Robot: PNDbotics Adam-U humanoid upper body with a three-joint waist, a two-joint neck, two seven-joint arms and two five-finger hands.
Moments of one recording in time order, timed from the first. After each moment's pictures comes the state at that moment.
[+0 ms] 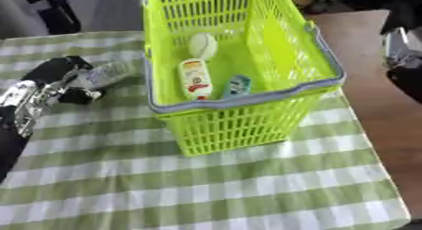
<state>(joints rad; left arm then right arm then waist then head) -0.91 0.50 0.01 -0.76 -1.18 -0.10 -0.14 -0.49 -0.41 -0.01 -1.98 0.46 -0.05 -0.08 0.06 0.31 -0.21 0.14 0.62</state>
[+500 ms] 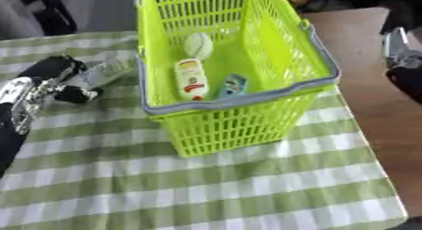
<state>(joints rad) -0.91 0.50 0.02 -0.77 -1.14 -0.07 -0.14 -0.49 -0.41 -0.01 -1.98 0.46 -0.05 -0.08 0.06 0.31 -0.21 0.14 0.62</state>
